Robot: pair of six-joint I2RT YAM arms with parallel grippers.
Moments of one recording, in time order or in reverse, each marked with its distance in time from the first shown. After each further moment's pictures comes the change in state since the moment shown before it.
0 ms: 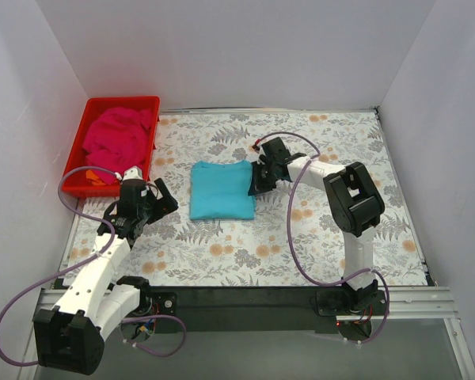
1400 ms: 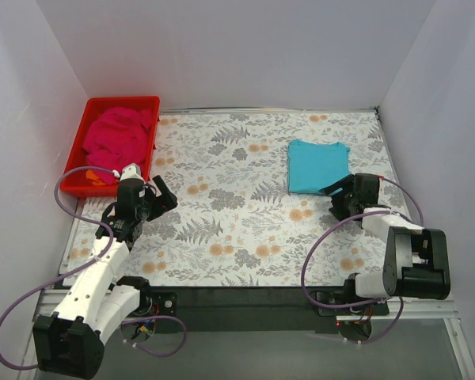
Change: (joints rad) left arm 0.000 -0.034 0.000 0.051 0.004 0.012; right arm -0.581 -0.684 -0.806 0.296 0.233 0.593
